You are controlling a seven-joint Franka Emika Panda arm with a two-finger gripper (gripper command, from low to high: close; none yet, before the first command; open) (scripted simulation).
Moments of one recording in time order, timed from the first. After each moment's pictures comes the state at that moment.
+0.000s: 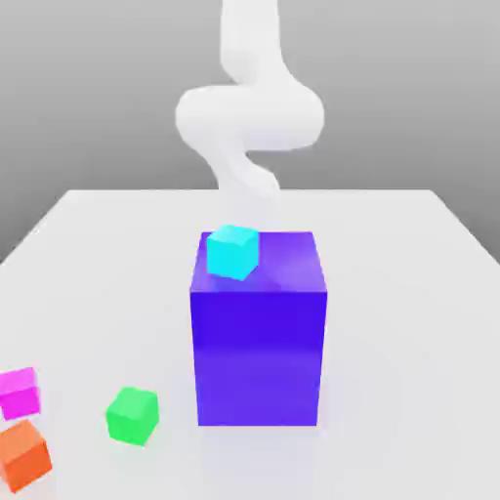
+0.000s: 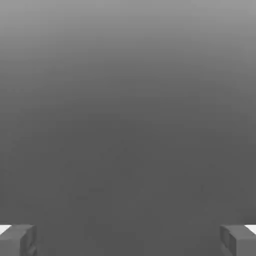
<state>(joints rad) -0.04 -0.71 -0.02 -2.32 -0.01 2.34 0.84</state>
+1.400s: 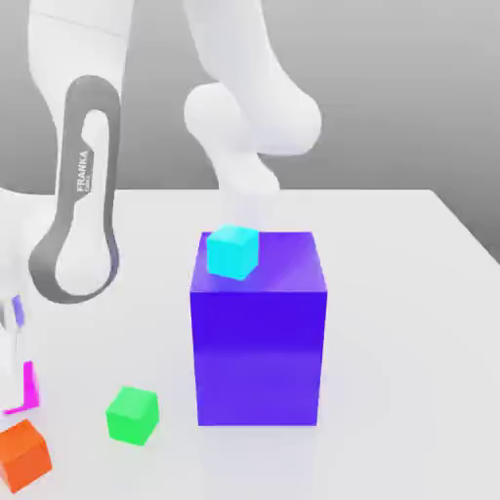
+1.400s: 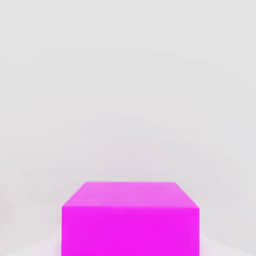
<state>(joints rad) -0.51 0.31 -0.23 -2.47 0.20 2.77 1.06</state>
